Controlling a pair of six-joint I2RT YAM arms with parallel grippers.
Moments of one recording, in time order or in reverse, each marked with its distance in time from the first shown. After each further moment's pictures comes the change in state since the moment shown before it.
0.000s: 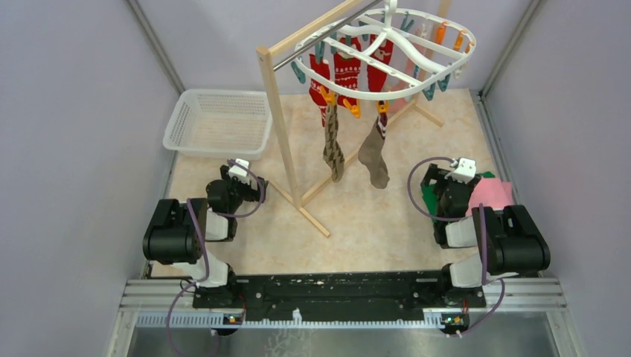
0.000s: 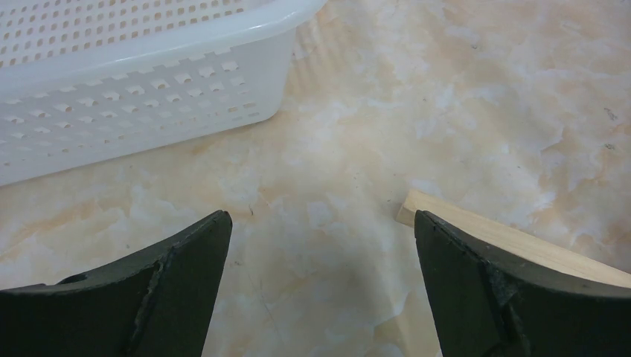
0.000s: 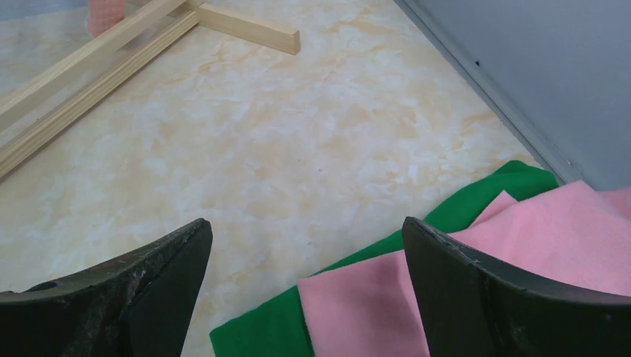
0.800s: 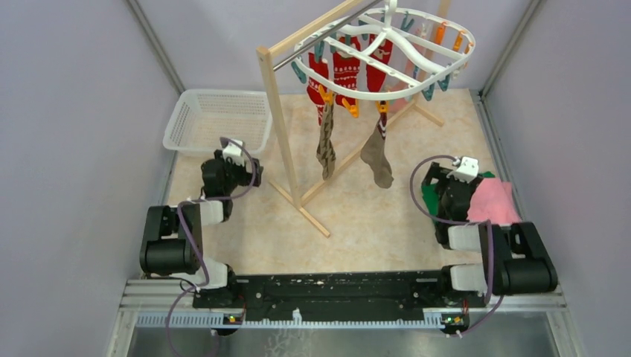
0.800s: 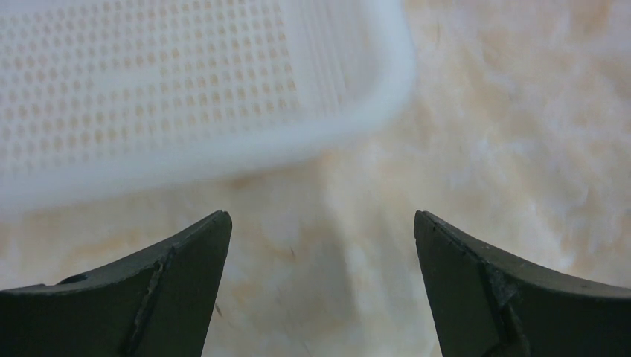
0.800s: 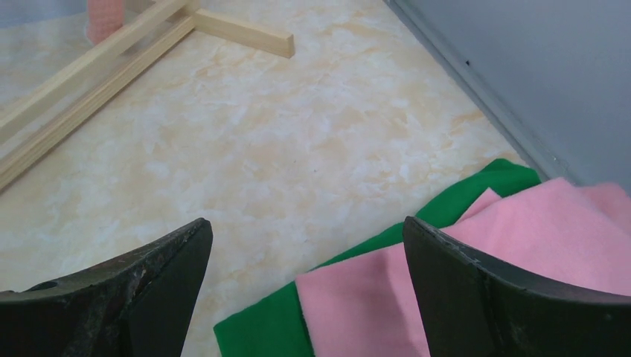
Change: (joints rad) left arm 0.024 -0.071 0.108 -0.234 -0.039 -0.029; right arm 0.008 -0.072 0.001 -0.080 0.015 0.007
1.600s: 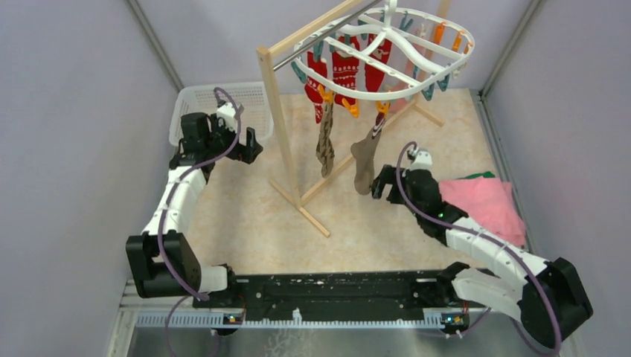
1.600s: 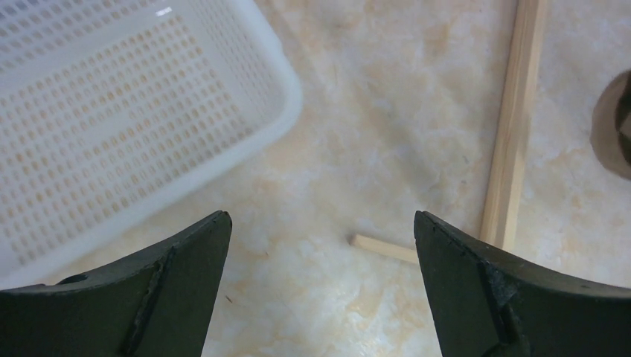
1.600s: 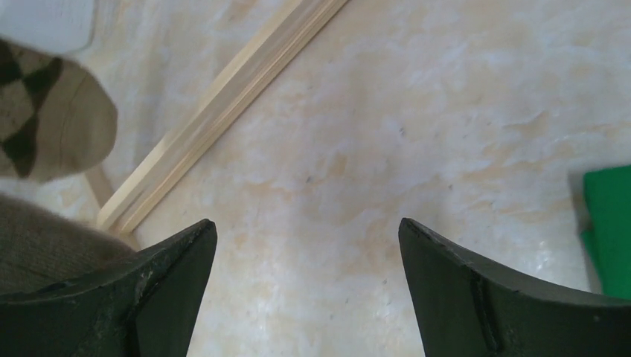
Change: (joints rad) left arm 0.023 -0.216 0.642 -1.115 0.231 0.116; right arm 0.449 -0.376 0.363 -1.113 -0.160 0.469
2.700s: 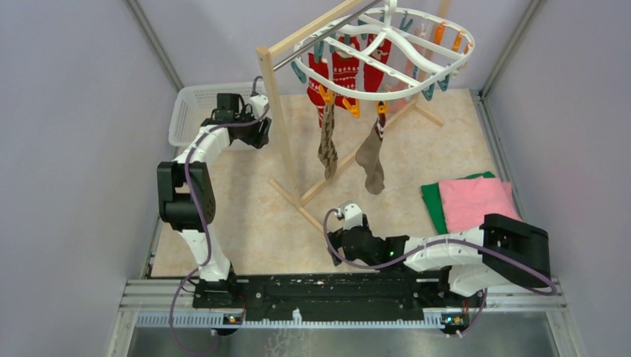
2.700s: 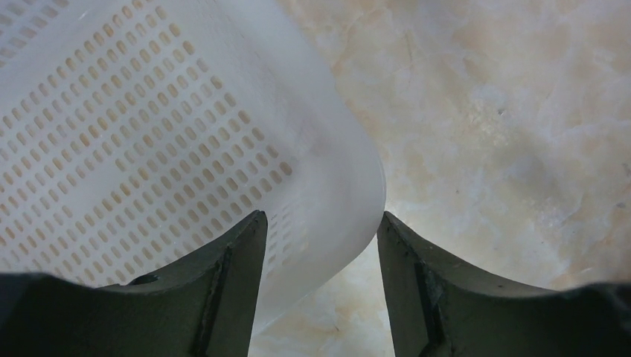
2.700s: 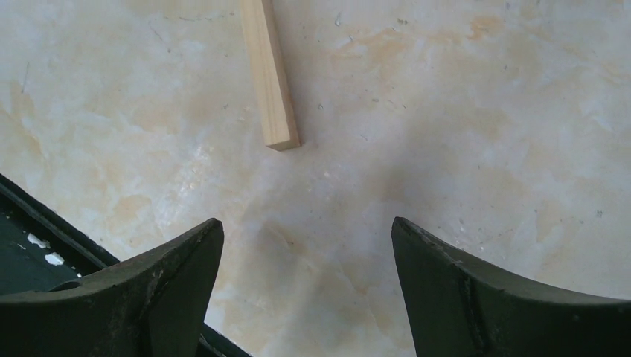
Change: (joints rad) left arm -0.101 0.583 0.454 -0.110 -0.156 0.211; right arm 0.788 0.330 -0.045 0.104 0.282 0.039
